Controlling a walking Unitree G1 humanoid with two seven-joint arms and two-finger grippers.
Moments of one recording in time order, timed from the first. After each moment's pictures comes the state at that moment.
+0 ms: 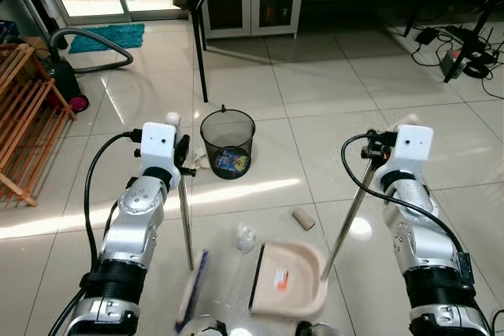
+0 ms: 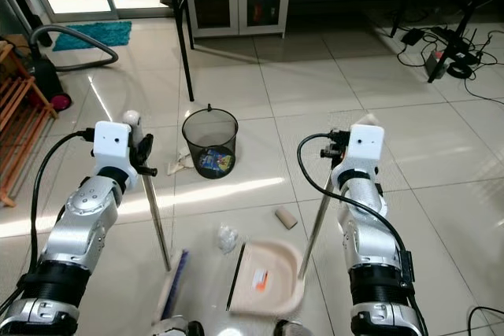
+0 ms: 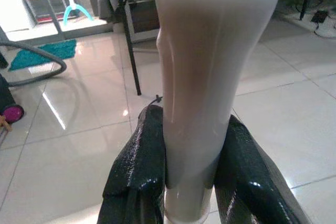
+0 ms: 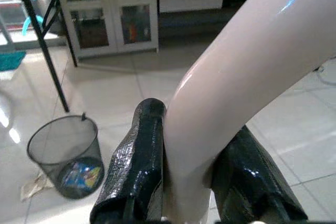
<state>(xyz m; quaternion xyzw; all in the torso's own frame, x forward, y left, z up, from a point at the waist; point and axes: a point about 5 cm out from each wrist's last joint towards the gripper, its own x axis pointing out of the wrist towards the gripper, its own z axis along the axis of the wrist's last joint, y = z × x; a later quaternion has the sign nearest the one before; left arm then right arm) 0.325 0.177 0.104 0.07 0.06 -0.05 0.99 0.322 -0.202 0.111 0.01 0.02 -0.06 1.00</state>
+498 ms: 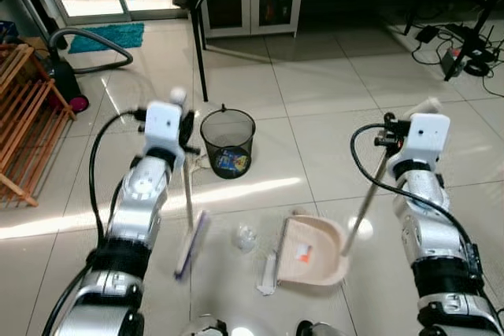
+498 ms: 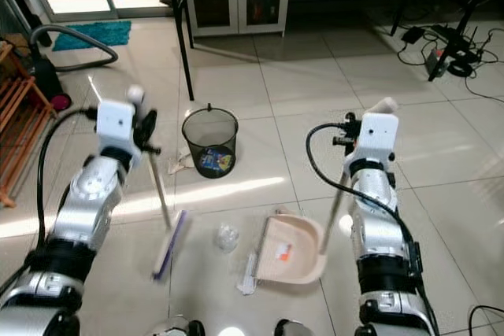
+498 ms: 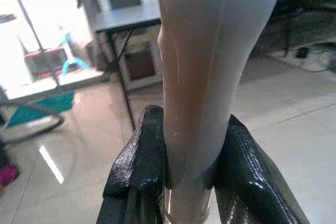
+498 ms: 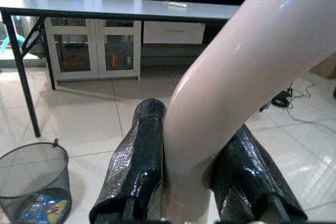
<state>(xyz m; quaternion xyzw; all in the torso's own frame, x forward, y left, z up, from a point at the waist) 0.348 0.168 0.136 0.09 -0.04 -0.08 0.99 0.329 -0.218 0.128 -0.04 -0.04 -0.09 0.99</state>
